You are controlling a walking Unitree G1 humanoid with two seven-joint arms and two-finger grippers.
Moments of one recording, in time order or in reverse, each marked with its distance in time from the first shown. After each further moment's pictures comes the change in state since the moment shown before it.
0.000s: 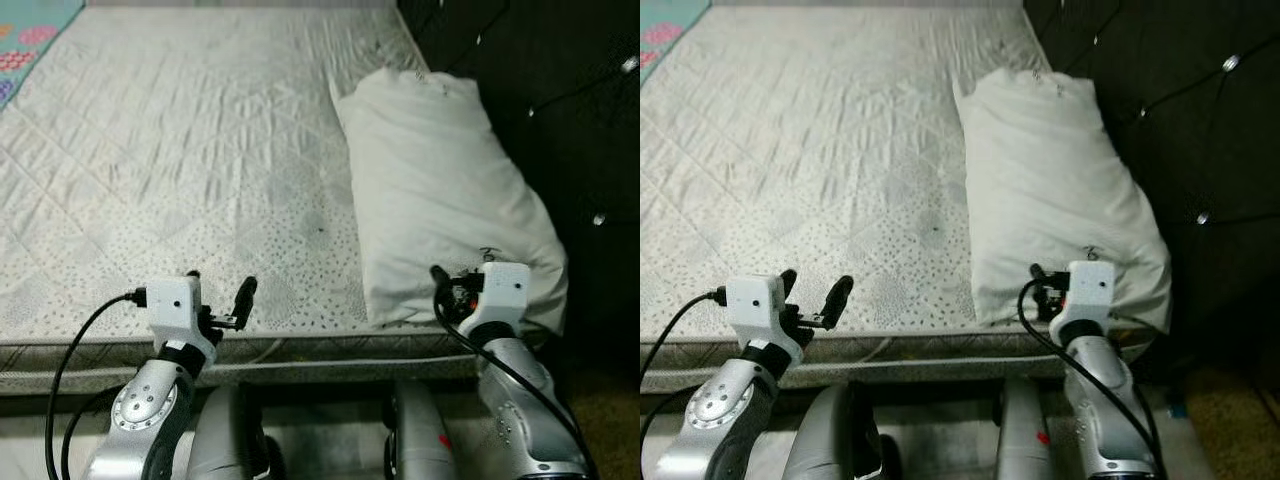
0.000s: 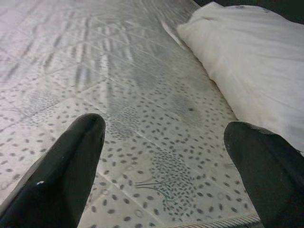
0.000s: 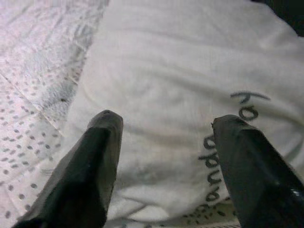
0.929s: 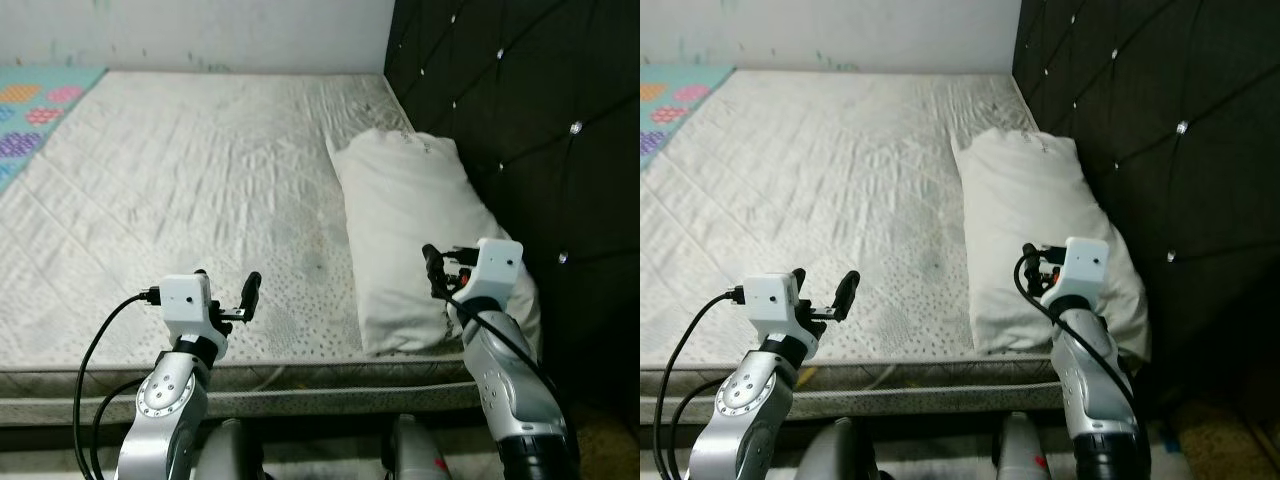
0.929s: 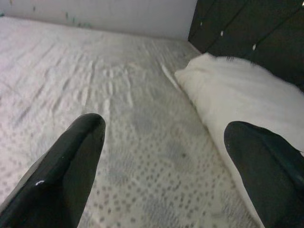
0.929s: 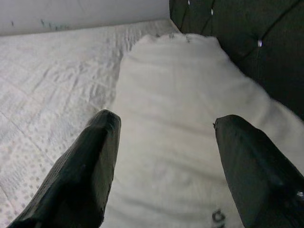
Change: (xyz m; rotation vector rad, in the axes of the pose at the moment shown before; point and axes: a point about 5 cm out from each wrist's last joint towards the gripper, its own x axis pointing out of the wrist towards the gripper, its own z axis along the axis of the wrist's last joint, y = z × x) left arm 0.020 -0.004 -0.012 -0.041 -0.033 0.028; right arm 0.027 0.008 0.014 0.087 -0.022 -0.014
